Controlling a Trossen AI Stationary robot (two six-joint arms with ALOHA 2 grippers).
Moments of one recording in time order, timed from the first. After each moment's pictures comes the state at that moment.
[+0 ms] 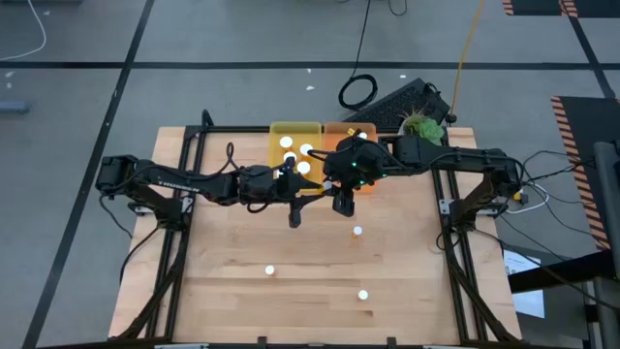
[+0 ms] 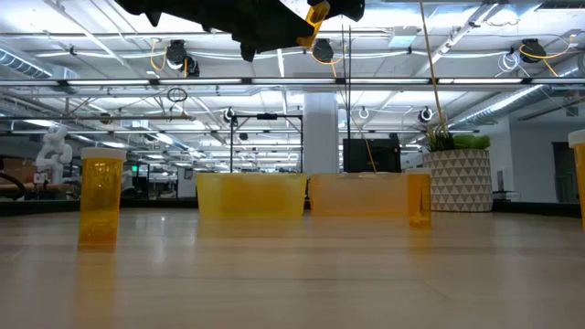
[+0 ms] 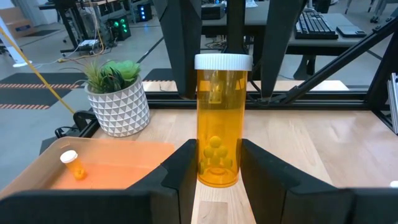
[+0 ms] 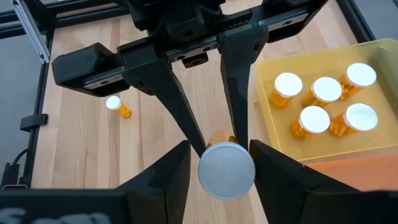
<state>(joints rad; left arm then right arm) 0.01 1.46 0.94 0.32 -0.10 0.05 -0.04 1.62 1.73 -0.94 -0.03 0.15</state>
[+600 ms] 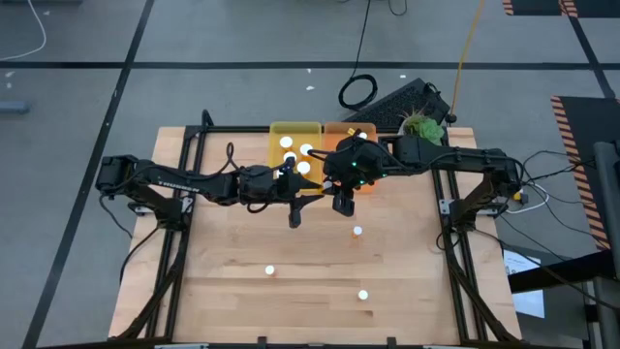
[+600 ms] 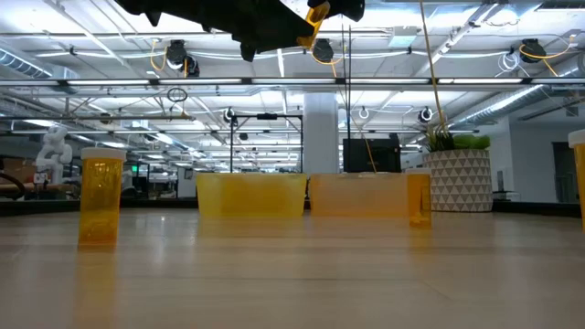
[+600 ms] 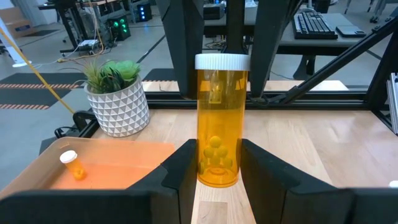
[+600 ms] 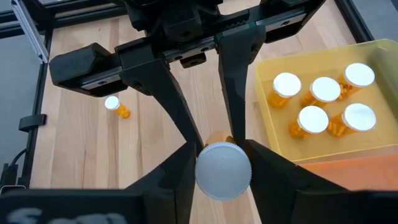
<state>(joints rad) 0.01 1.46 0.94 0.32 -0.10 0.05 -0.04 1.62 1.73 -0.94 -0.03 0.15</state>
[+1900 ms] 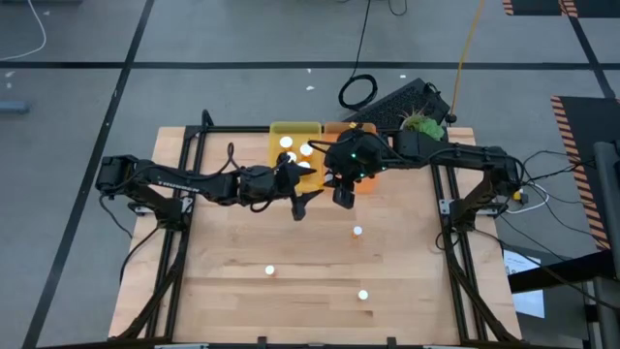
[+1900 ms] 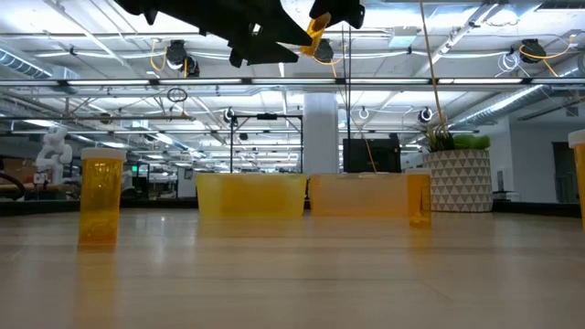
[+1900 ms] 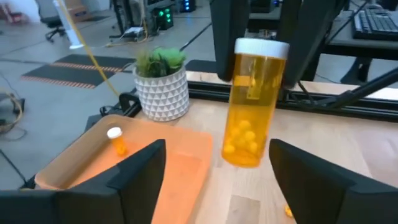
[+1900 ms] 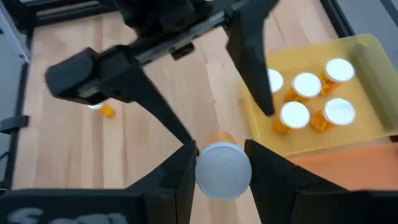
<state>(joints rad) 0.01 1.46 0.94 0.29 -0.29 -0.02 -0.09 1.62 1.73 -0.95 -0.03 0.12</state>
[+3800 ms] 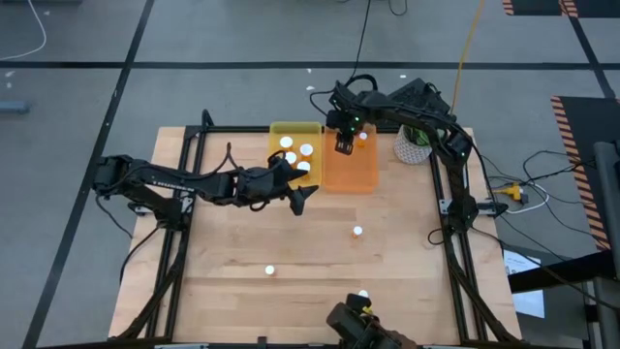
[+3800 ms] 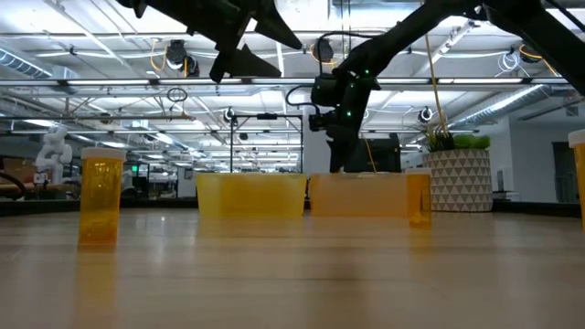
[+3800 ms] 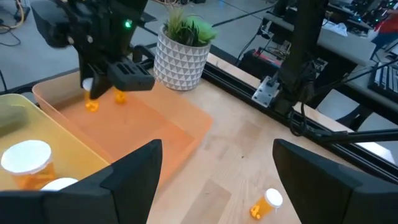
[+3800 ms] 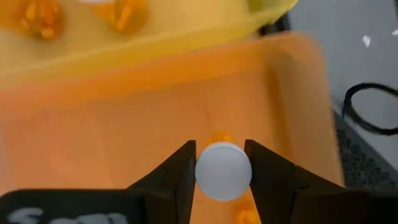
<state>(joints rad) -0.01 1.42 0.94 0.15 -0.37 -0.45 -0.68 2.06 1.69 -0.85 -0.09 -0.43</state>
